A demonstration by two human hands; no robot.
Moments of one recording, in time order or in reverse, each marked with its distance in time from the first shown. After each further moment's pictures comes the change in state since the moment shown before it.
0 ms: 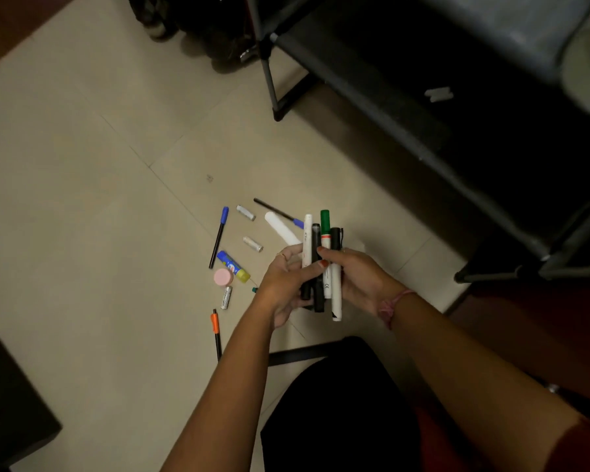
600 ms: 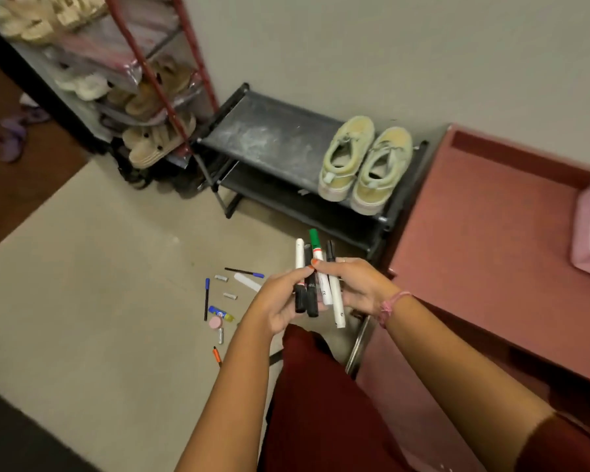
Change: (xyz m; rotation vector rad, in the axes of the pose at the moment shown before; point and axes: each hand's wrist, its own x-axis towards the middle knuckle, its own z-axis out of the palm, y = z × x) left_hand -0.286 0.101 0.117 0.148 -0.314 -0.045; right_hand -0.341 -0.060 0.046 0.091 0.132 -0.264
